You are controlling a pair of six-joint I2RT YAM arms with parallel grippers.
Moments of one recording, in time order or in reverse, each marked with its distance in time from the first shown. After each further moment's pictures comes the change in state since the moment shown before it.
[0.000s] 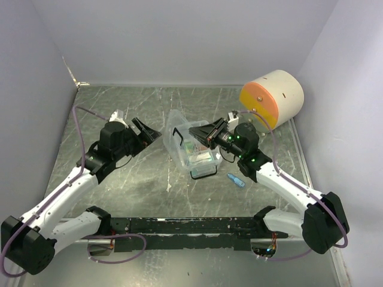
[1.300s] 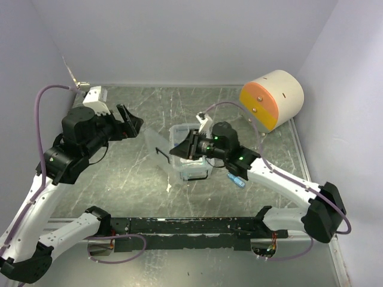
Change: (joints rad) left arm 0.000 -0.071 0.473 -0.399 -0.117 0.516; right arm 0.296 0.107 0.201 -0.296 -0.003 -0.607
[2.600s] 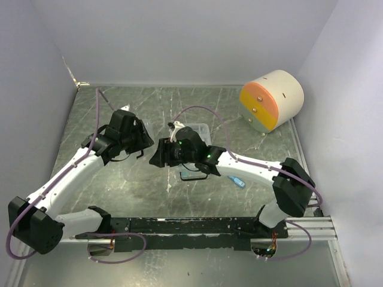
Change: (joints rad) left arm -0.006 0.266 -0.220 0.007 0.010 -0.262; right arm 0.126 0.291 0.149 -0.066 0.182 -0.106
